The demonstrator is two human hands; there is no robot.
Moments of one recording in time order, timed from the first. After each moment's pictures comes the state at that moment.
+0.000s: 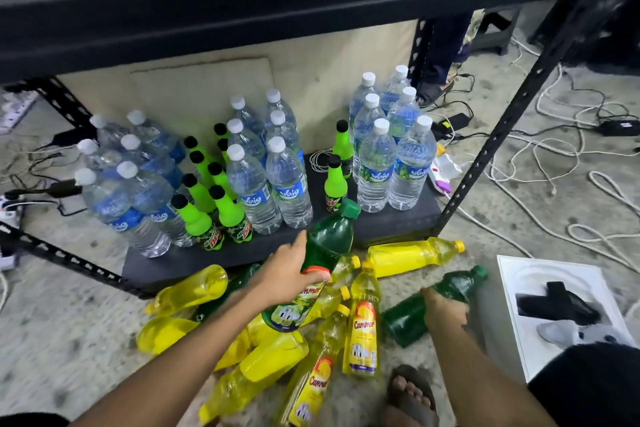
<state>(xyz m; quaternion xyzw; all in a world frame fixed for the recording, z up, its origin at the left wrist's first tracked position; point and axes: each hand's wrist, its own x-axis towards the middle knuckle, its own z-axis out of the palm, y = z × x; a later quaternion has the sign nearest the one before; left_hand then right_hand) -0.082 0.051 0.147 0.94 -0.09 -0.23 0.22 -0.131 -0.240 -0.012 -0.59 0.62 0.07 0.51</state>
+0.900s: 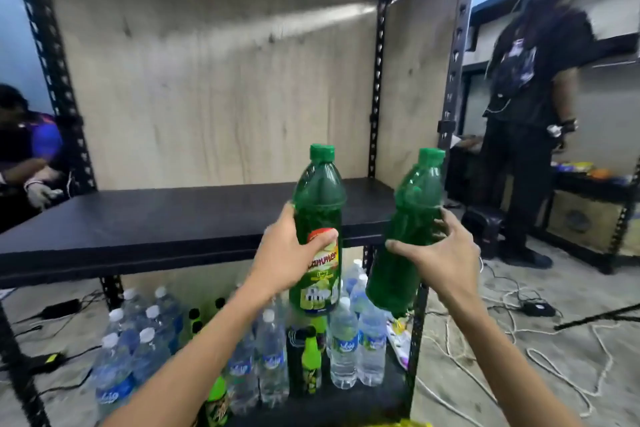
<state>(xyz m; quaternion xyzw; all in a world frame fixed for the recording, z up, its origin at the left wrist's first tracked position) -0.120 0.006 0.496 0.84 -0.19 0.20 0.47 -0.147 -0.238 0.473 -0.76 0.07 -0.38 0.52</state>
